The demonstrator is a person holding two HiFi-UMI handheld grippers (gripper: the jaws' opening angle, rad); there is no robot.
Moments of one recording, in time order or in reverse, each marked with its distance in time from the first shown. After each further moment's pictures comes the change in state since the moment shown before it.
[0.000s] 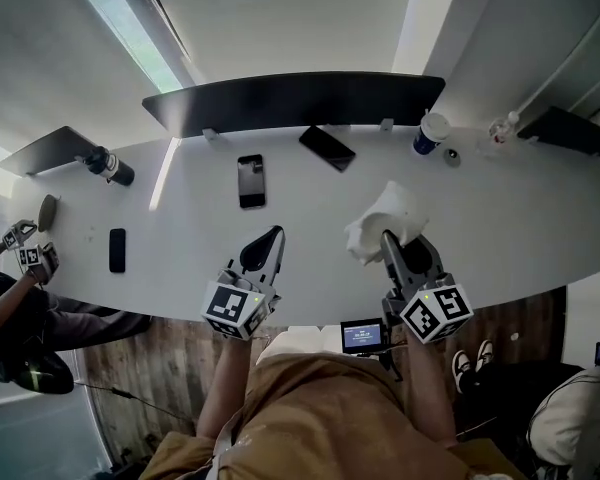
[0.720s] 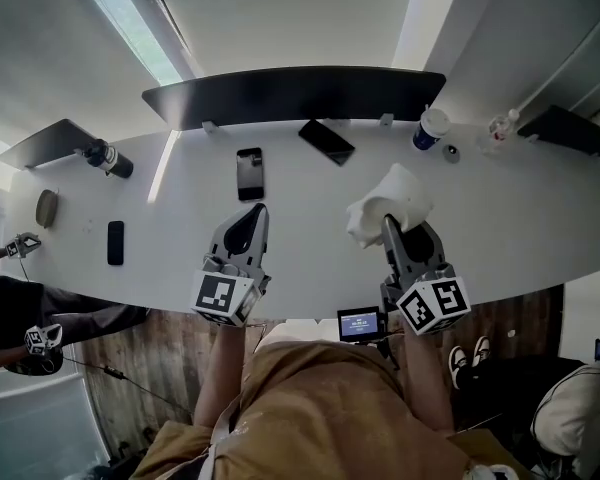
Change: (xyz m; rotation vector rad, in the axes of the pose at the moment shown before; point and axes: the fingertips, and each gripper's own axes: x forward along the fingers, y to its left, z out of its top) left arm -0.001 0.024 0.040 0.067 -0.094 0.116; right arm 0.009 0.002 0.031 -0.067 -0.074 -0.013
